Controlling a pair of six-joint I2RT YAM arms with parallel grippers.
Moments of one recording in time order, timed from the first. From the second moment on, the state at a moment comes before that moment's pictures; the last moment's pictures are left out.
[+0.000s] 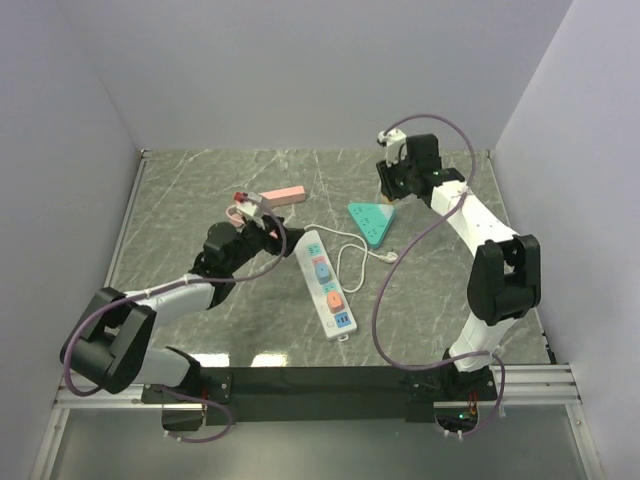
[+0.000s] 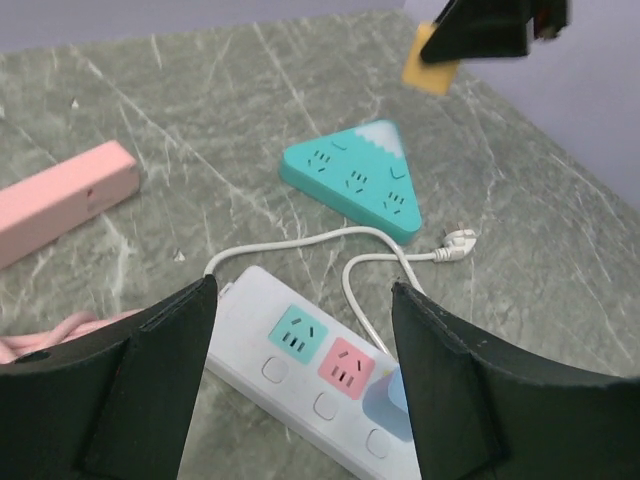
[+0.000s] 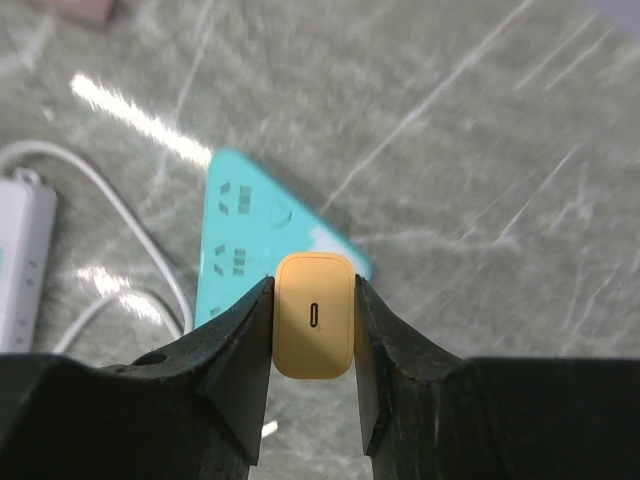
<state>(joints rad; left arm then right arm) -0.47 1.35 0.49 0.85 0.28 -0.27 0.22 1.74 1.41 -0.40 -0.18 -0.27</state>
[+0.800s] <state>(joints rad) -0.36 1.89 1.58 -0.13 0.17 -0.18 0.34 1.81 1.57 -0.41 -0.26 -0.08</state>
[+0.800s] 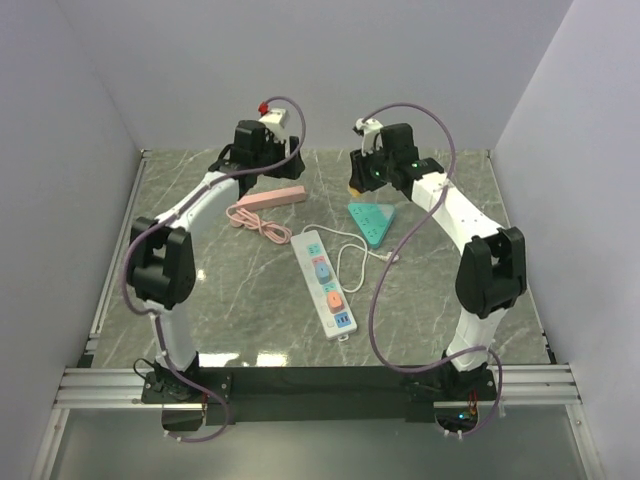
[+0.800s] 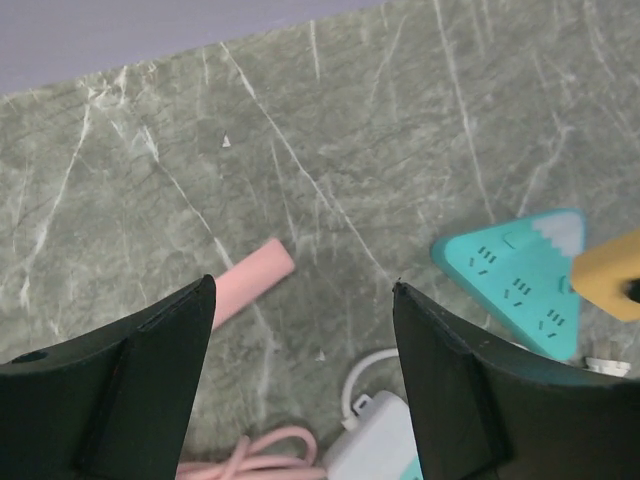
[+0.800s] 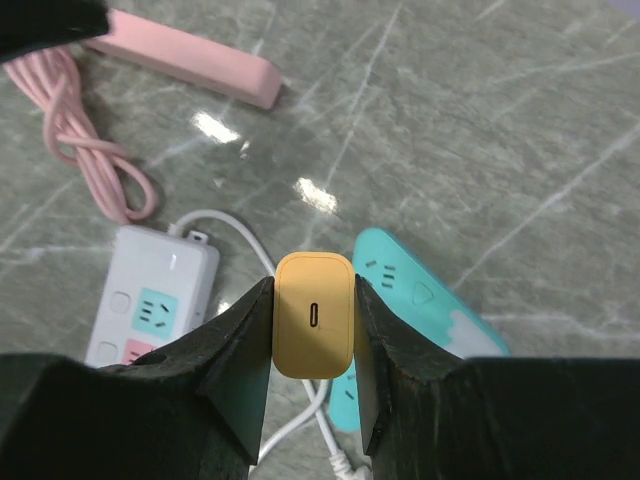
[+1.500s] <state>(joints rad) -0.36 1.81 1.51 -0.38 0.34 -0.32 0.60 1.89 1.80 -0.64 -0.30 0.10</state>
